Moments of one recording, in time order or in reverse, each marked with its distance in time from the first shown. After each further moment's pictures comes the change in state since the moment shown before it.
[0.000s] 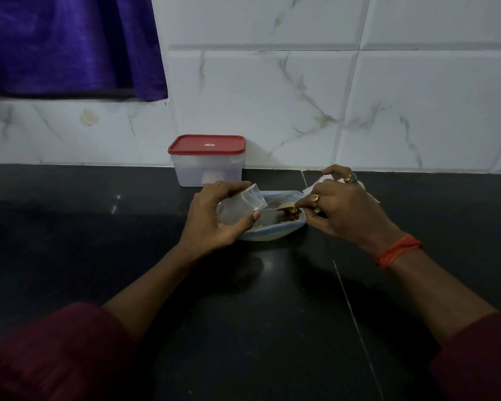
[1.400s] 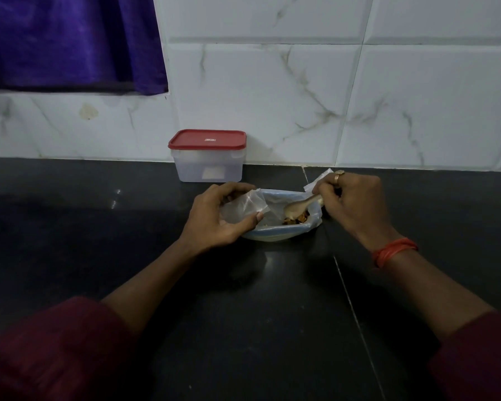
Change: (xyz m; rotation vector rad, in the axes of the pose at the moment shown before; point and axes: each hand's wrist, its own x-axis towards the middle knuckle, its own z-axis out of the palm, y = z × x) left_hand -0.002 0.000 -0.001 -0.014 -0.093 -0.111; right_hand -0.002 -0.011 0.000 0.283 0.176 0.588
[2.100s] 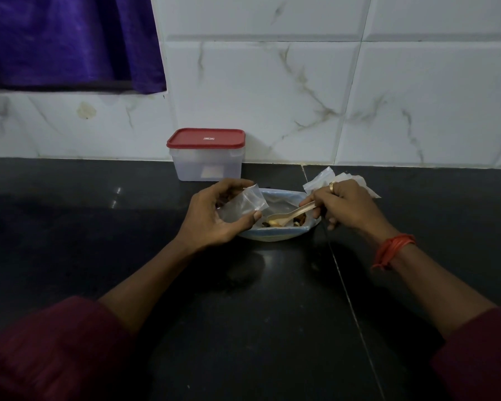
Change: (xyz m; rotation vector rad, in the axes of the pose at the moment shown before) left_hand 0.000 0.002 -0.002 -0.059 -0.021 0.028; right_hand 0.003 -0.009 -0.004 0.424 -0.434 0.518
